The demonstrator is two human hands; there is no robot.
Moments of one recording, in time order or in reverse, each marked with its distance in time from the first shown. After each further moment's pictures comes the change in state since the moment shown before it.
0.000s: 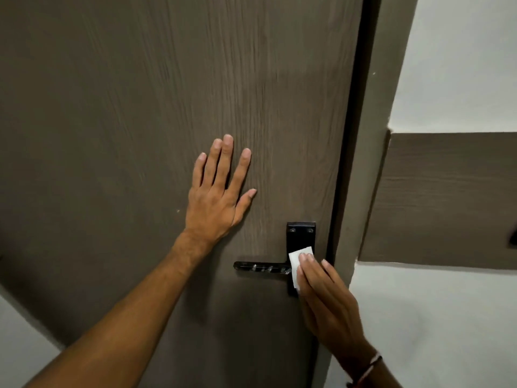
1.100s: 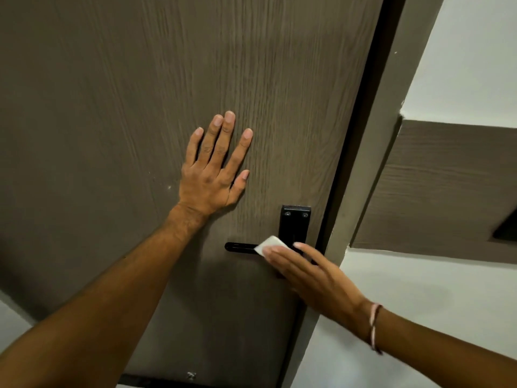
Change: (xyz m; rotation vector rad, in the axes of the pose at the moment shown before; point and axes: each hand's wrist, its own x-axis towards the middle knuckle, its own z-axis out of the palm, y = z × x) left_hand -0.003 -0.004 0.038 -0.038 0.235 0.025; right_hand 0.028 0.028 -0.012 -0.711 -0.261 -0.613
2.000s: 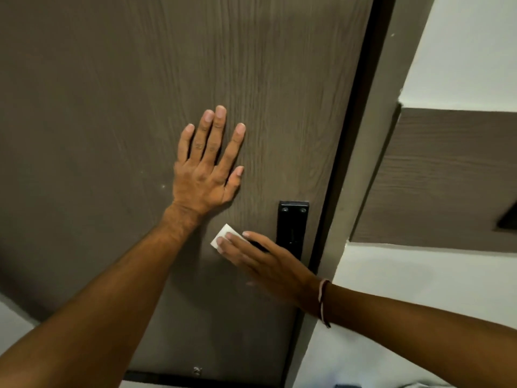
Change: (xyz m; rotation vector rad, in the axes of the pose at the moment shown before) left_hand -0.001 0.000 -0.006 0.008 -0.015 -0.002; right_hand 0.079 -0.030 -0.002 0.009 -0.050 -0.061
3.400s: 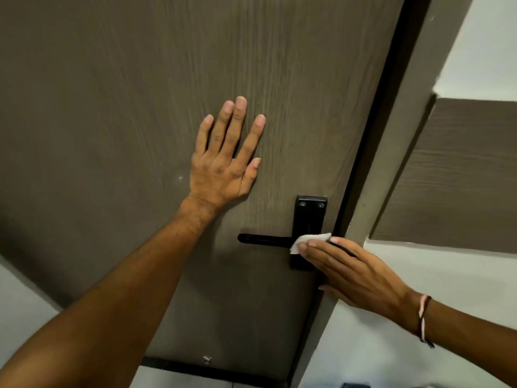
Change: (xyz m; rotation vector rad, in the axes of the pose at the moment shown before) left_hand 0.000 0.003 0.001 -0.026 -0.012 -0.020; right_hand -0.115 0.048 0.016 0.113 0.022 0.071
